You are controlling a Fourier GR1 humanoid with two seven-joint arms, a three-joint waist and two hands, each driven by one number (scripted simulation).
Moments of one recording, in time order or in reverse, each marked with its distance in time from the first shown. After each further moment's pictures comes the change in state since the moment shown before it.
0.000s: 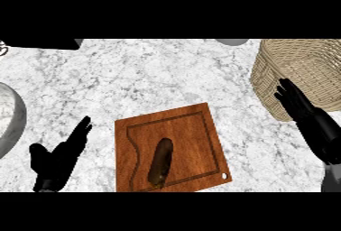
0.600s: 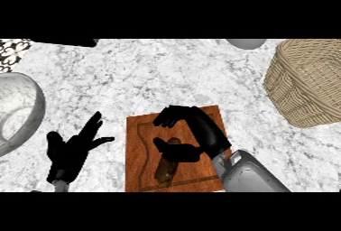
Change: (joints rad) left arm -0.072 -0.041 -0.033 0.035 -0.008 0.016 0.061; right arm -0.380 0.347 0.503 0.106 0.407 -0.223 0.297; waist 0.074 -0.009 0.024
